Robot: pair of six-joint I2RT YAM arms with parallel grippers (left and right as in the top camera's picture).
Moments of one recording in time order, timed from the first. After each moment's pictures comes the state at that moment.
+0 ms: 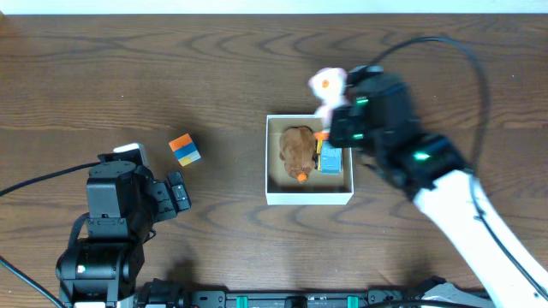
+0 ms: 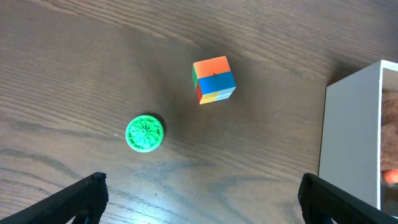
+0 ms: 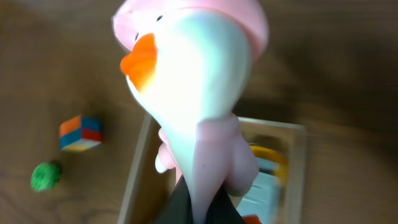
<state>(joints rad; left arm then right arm) -0.02 0.75 0.91 -1.02 -0.06 -0.25 0.52 1.36 1.21 -0.61 -0.02 0.48</state>
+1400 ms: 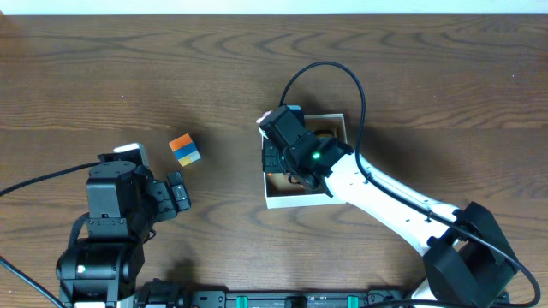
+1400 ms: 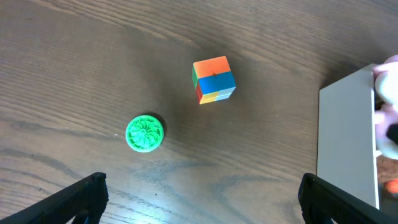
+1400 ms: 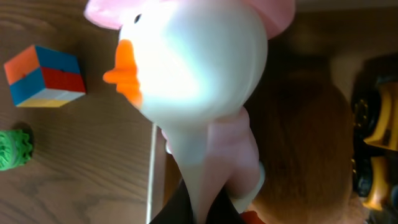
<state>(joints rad) -0.02 0.75 0.91 -1.02 -0.06 -0.25 0.78 1.73 1.21 -0.50 0.04 0.74</state>
